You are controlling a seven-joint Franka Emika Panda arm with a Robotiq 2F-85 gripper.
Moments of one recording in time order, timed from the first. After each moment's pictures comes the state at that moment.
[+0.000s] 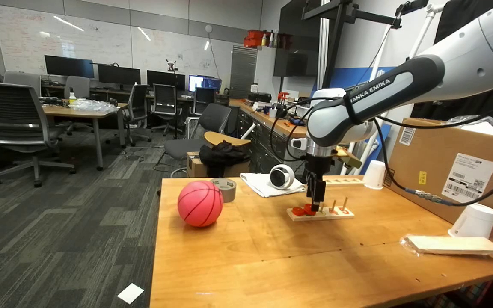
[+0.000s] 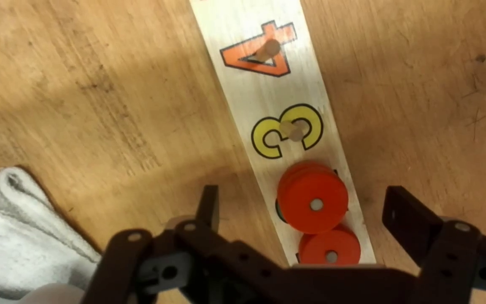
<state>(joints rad) 0.06 0.49 0.14 -1.72 -0.16 2.17 -0.93</state>
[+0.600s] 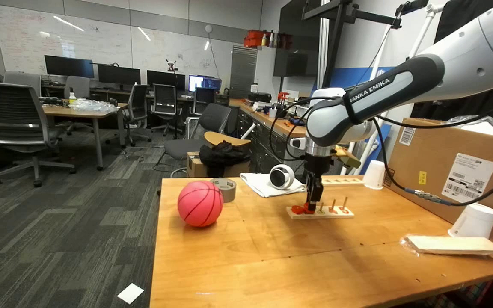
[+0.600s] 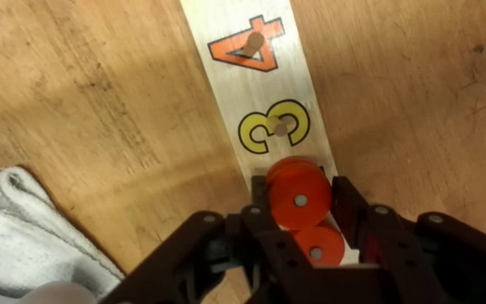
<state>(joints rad) 0.06 0.49 0.14 -1.72 -0.16 2.17 -0.90</state>
